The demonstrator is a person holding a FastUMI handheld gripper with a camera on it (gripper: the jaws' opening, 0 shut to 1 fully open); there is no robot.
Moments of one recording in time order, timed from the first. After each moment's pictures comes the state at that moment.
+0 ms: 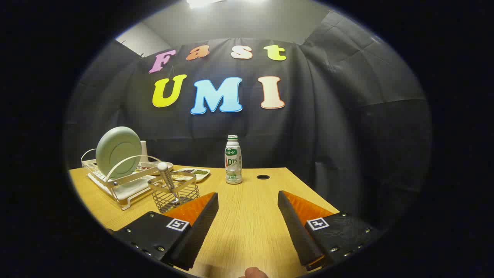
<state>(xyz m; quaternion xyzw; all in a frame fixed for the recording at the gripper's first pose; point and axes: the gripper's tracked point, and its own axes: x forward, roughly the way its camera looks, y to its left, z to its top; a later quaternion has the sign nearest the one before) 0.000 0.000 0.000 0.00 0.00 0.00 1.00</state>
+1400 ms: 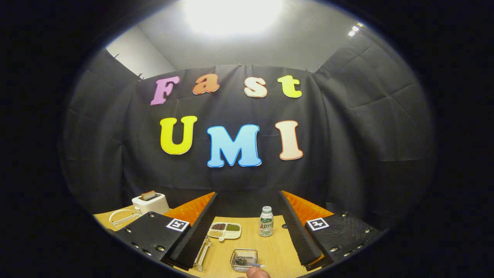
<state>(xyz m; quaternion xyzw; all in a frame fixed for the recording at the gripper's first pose) -0.018 0.143 0.279 0.01 -0.07 -0.01 1.00</state>
